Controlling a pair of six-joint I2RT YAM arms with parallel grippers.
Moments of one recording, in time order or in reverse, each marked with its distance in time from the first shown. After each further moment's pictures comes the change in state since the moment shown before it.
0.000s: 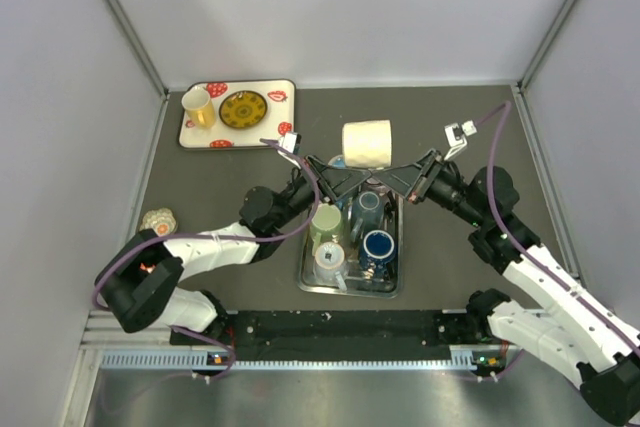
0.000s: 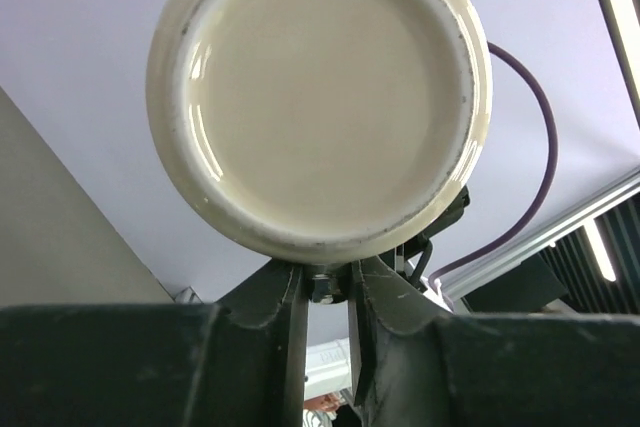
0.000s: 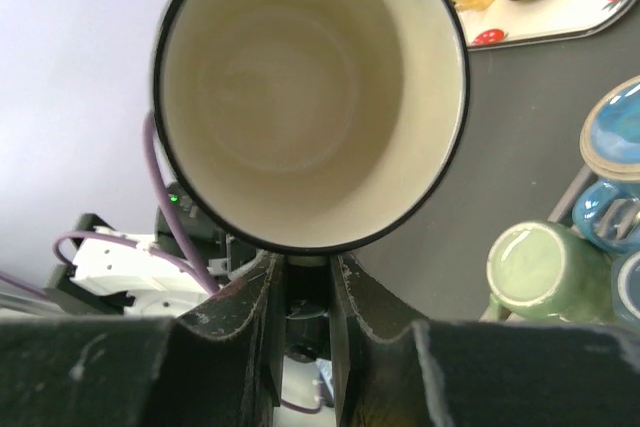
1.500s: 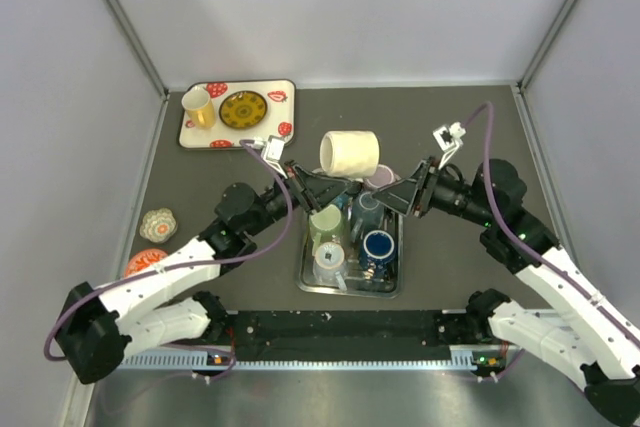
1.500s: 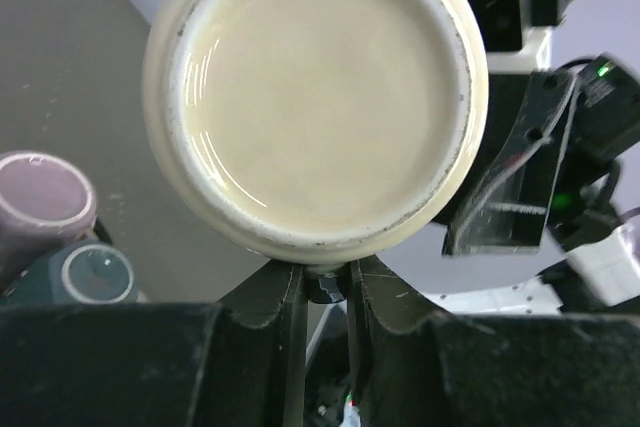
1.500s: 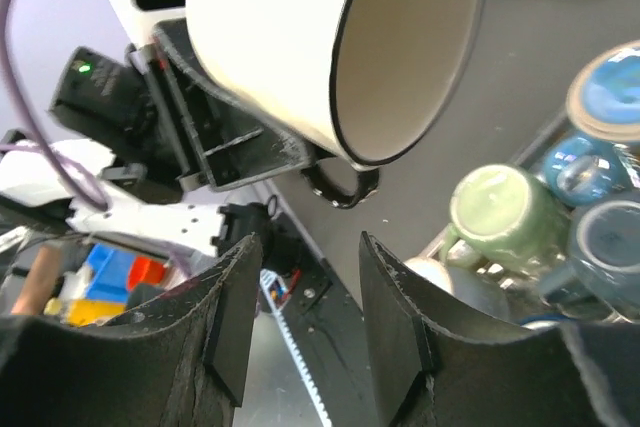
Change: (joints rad) left arm 0.018 -0.349 0.011 -0.568 -0.016 0.408; right arm 0.037 -0.019 0.142 -0.298 -0.123 -0.282
